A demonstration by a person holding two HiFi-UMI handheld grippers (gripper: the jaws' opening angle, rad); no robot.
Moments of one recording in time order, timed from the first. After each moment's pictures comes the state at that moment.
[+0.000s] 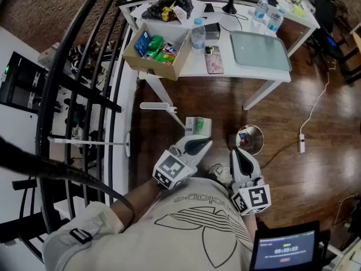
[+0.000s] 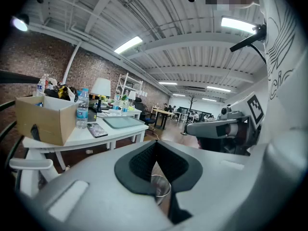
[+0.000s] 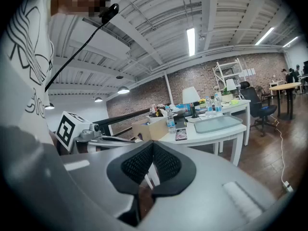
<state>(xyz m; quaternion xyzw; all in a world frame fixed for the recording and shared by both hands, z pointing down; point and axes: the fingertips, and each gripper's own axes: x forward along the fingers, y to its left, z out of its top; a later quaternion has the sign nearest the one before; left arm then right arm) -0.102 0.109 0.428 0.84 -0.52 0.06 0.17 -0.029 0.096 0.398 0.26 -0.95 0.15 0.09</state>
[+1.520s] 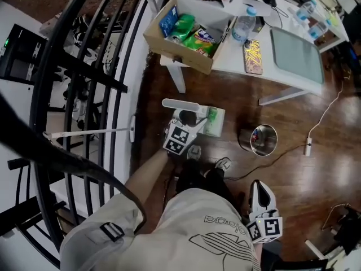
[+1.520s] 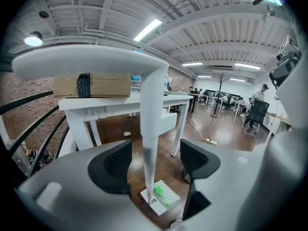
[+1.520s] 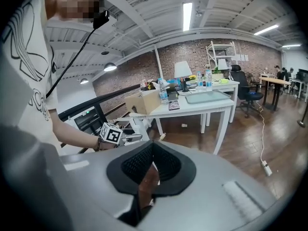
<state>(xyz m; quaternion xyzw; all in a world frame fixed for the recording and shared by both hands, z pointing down) -0.303 0.070 0.634 0.74 -0.62 0.16 0.18 -0.025 0.140 0.459 0.31 -0.90 0.21 0.23</state>
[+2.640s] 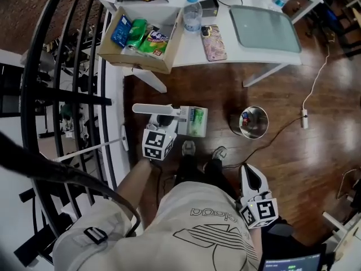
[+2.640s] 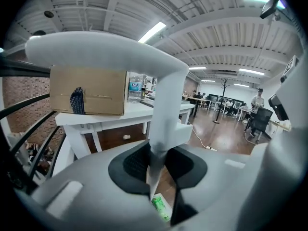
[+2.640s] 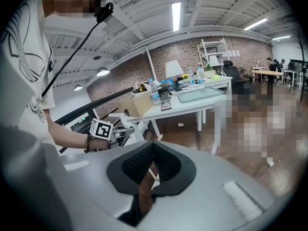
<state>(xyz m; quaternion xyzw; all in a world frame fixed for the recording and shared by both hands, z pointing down) -0.286 0.049 0.584 0.73 -0.64 0.13 0.20 -0.010 0.109 0.472 0.34 -0.89 0.24 0.21</state>
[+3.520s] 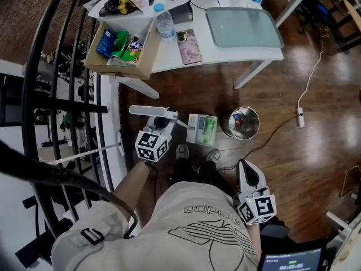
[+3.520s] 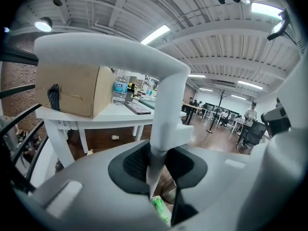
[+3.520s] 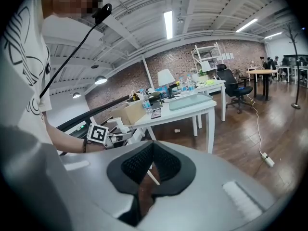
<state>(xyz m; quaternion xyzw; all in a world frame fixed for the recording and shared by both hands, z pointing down) -0.219 0.022 0.559 0.74 -0.62 0.08 0.23 0.054 0.075 0.460 0.35 -0.89 0.25 0.17</state>
